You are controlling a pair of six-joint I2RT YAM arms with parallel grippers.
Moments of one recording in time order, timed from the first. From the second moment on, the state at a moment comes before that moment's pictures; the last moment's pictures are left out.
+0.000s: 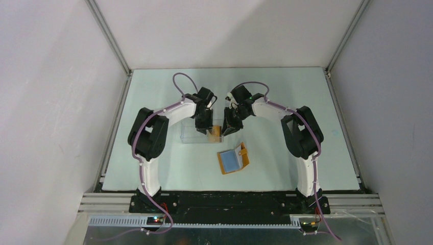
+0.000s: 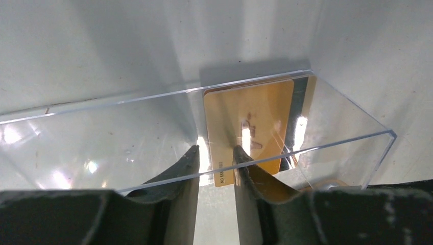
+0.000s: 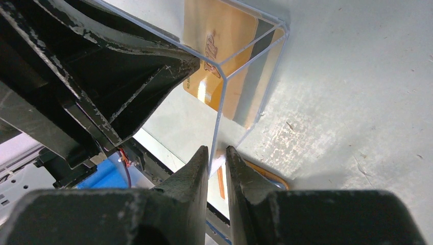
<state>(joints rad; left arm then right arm) -0.50 1.98 1.40 -0.71 0.08 -0.47 0.58 2.05 1.50 -0.59 -0.55 0.52</state>
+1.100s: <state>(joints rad) -0.50 1.97 1.36 -0.61 0.20 -0.51 0.57 2.05 1.50 -0.59 -0.56 0.52</state>
